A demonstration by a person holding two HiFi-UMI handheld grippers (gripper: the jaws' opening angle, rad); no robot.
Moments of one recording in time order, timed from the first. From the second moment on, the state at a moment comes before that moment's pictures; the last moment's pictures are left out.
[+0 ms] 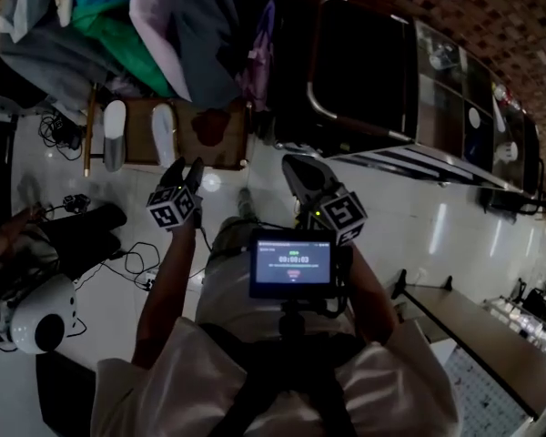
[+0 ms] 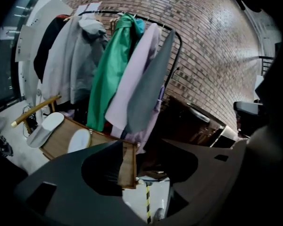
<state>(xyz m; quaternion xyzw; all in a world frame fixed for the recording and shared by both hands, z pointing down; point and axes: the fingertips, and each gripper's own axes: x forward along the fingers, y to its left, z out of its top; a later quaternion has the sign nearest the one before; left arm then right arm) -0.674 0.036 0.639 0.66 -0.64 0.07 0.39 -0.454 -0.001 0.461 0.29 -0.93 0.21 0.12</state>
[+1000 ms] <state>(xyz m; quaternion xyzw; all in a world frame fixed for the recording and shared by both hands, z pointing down) -0.863 0.024 0.897 0.53 -0.64 0.25 0.51 -0.566 0.009 0.527 0.26 -0.91 0.24 0.21</state>
